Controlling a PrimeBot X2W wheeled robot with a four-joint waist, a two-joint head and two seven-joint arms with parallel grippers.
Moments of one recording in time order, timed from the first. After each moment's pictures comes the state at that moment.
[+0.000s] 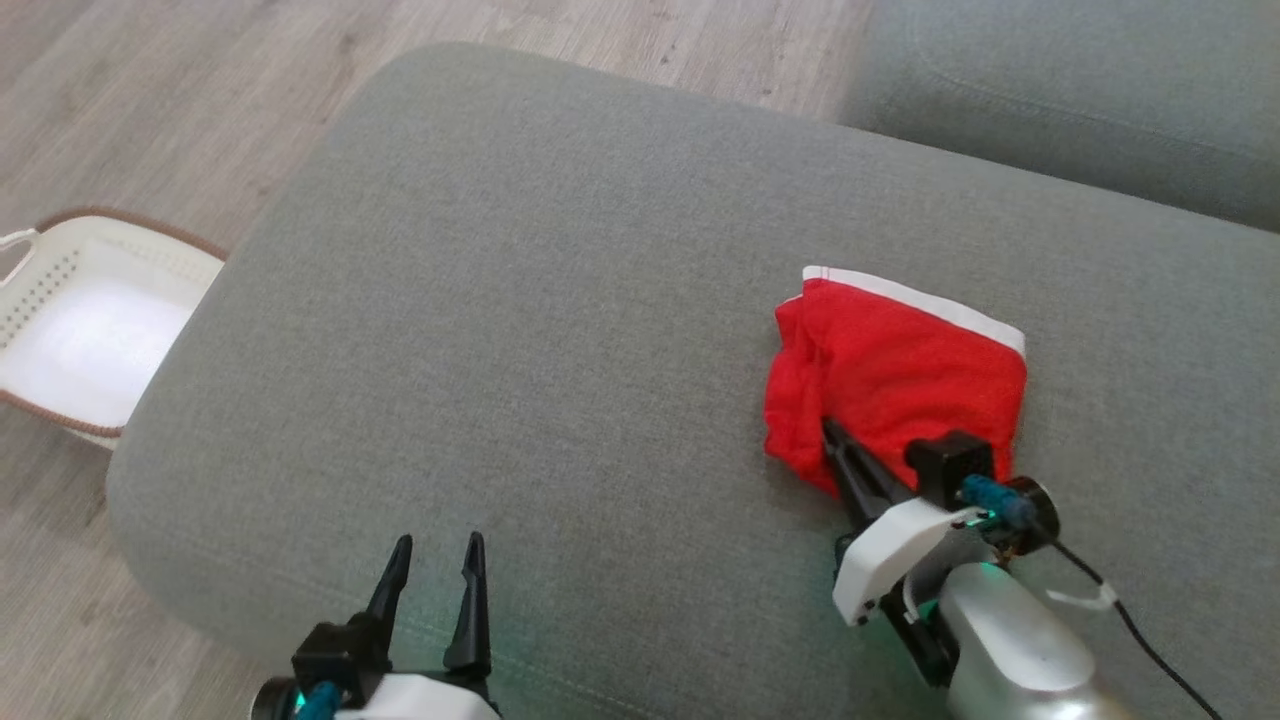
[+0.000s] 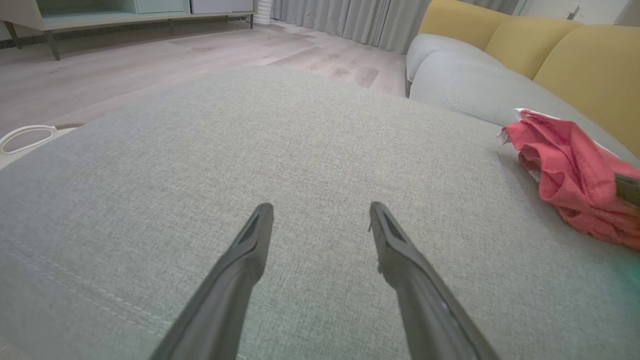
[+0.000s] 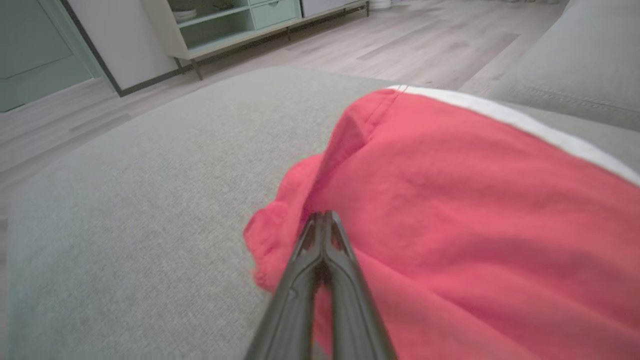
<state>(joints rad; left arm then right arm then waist) -0.01 0.05 -0.27 0.44 -0.30 -0.03 -0.26 -0.38 -0.05 0.39 0.84 0.22 0.13 -0.25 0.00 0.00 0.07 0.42</state>
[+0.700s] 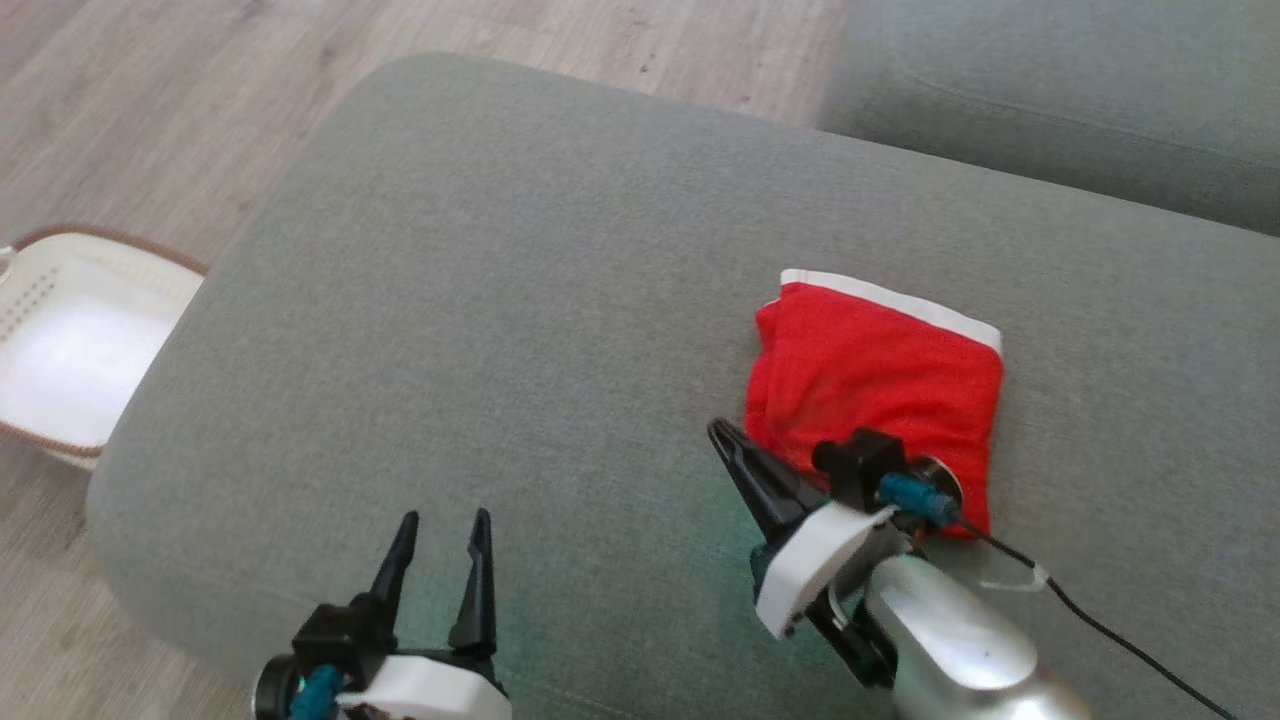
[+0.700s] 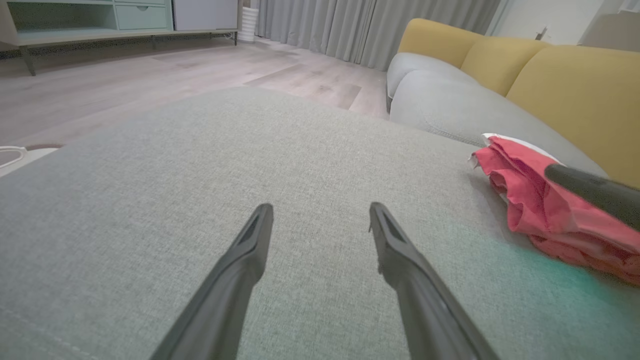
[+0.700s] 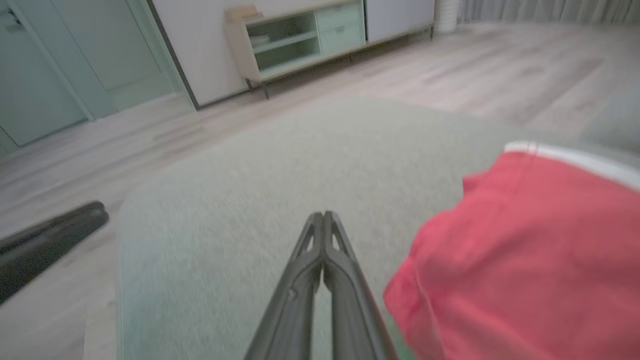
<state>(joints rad) -0.04 0.05 -0.28 0.42 -0.32 -0.02 -0.26 -0.42 -0.06 0.70 0.76 0.40 0.13 -0.25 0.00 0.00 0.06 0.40</state>
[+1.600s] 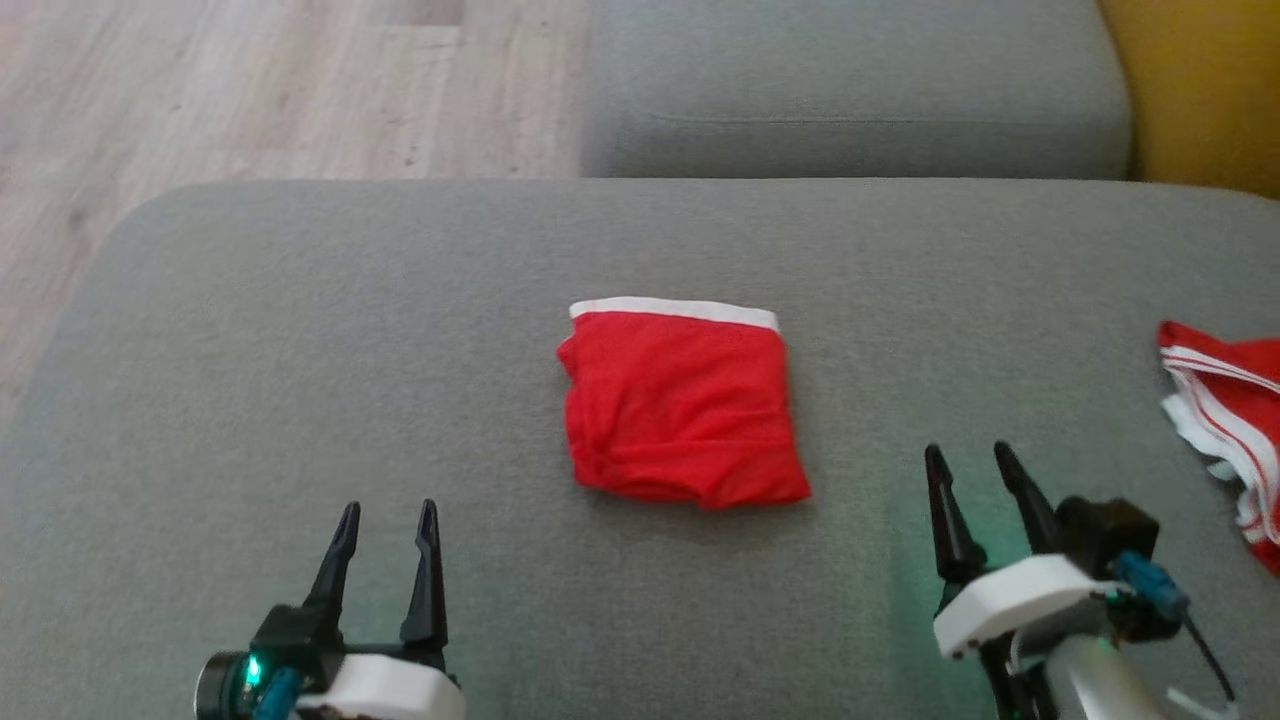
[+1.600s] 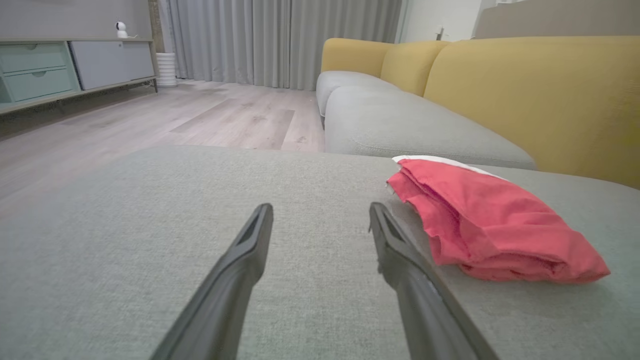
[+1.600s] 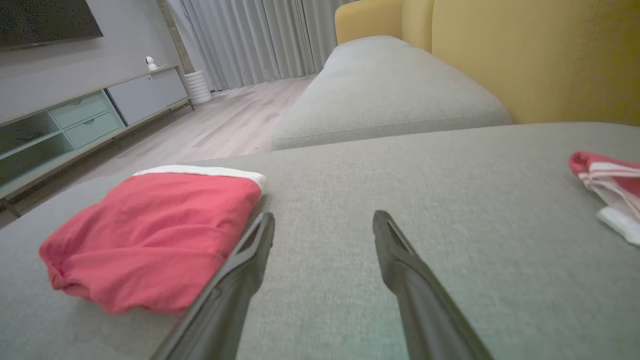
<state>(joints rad) -0.02 0.05 -0.15 0.38 -0.18 -0.03 -0.26 -0.15 -0.05 0.08 0.57 0.21 0.13 -0.25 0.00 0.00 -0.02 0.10</state>
